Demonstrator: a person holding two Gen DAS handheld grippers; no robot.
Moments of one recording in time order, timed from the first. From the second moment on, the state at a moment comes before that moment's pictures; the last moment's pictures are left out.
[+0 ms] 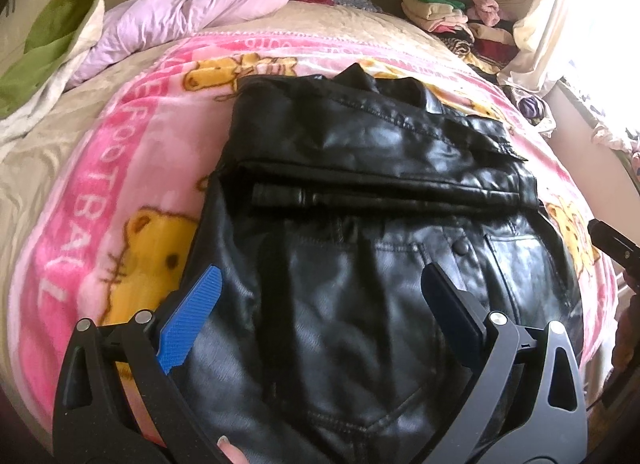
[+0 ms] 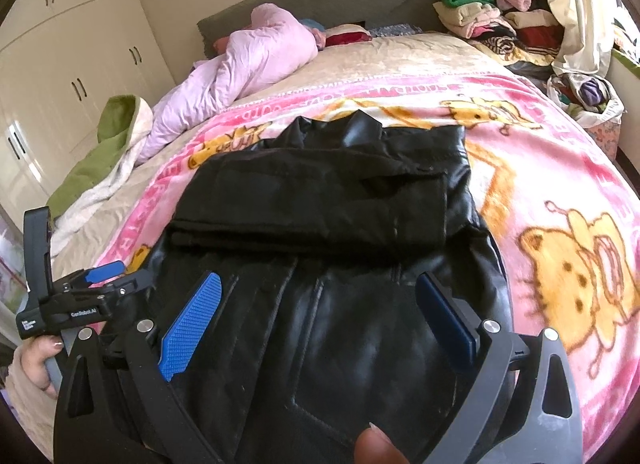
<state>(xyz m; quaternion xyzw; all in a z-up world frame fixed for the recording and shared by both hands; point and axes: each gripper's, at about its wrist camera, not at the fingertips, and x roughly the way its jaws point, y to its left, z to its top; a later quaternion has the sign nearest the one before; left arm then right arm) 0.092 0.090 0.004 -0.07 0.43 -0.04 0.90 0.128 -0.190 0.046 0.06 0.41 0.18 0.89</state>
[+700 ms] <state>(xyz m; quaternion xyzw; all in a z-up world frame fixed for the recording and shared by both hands) 0.053 0.123 -0.015 -0.08 0.45 0.00 0.89 0.091 -0.218 0.028 0.05 0.43 0.17 0.88</state>
